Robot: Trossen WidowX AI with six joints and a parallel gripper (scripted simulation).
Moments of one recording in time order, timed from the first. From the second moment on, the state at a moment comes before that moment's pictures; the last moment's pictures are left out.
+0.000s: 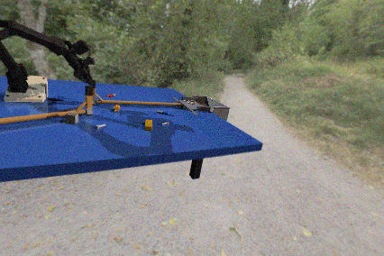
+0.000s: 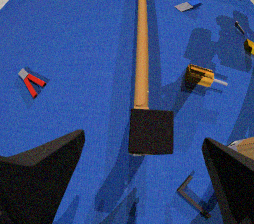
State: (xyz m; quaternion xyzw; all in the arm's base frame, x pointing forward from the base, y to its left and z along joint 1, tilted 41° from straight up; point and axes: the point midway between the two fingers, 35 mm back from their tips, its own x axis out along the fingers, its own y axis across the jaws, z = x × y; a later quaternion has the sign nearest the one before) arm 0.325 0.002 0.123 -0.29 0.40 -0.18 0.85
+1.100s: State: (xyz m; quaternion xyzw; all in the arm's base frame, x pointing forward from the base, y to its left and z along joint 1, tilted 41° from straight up) arm 0.350 -0.025 0.100 -0.30 0.39 -0.18 0.85
